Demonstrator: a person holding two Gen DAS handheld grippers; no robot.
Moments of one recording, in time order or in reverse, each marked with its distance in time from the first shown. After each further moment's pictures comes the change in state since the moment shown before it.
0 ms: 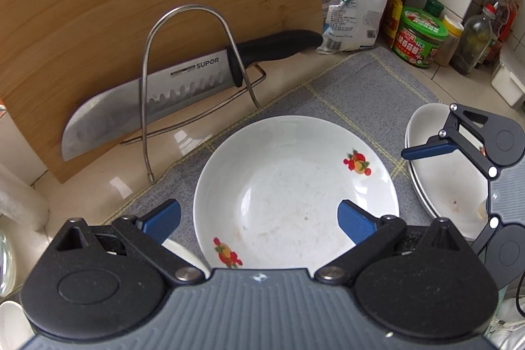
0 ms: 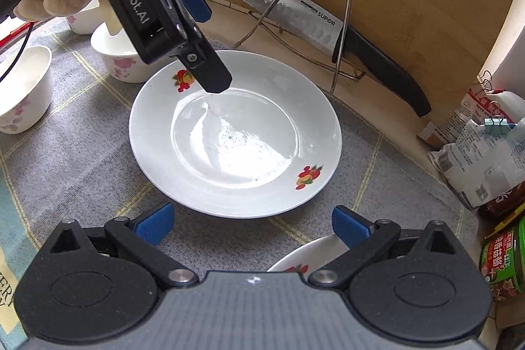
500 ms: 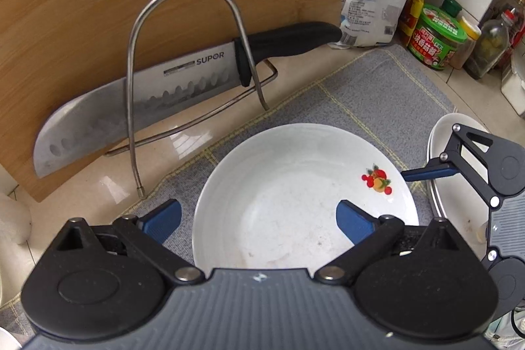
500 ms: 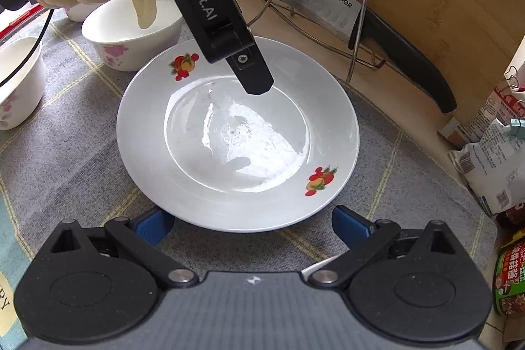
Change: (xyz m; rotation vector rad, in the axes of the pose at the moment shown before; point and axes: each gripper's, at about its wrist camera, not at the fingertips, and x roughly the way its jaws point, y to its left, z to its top) left arm 0.035 0.015 0.021 -0.024 0.064 -0.032; right arm 0.030 -0.006 0.012 -0.014 0.060 0.048
